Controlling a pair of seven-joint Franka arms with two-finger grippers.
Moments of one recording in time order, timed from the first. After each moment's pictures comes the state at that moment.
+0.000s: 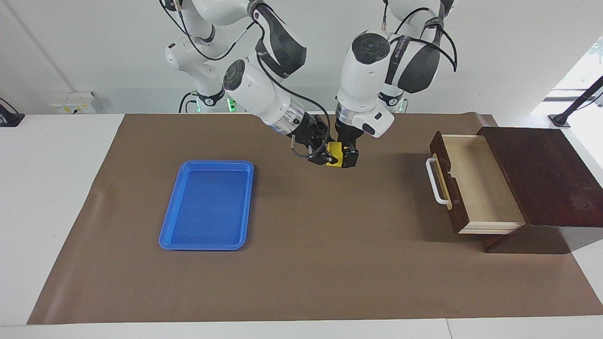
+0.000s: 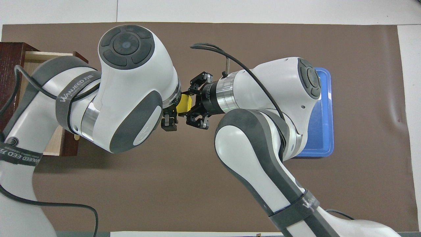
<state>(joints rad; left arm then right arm) -0.51 0.26 -0.10 -1.45 -0.01 1.69 -2.13 0.66 0.25 -0.14 -1.67 0.82 2.20 1.82</state>
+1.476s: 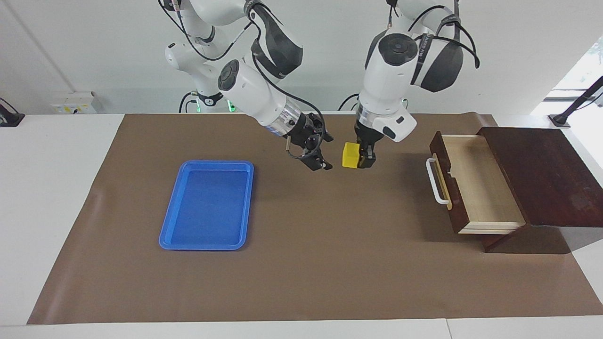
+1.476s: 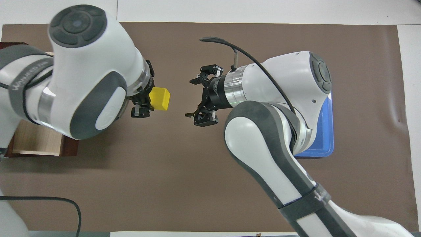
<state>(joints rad) -0.41 0.24 -0.07 -1.44 -0.01 1.65 -1.90 0.62 0.25 -0.15 -1.66 0.81 2.18 1.83</state>
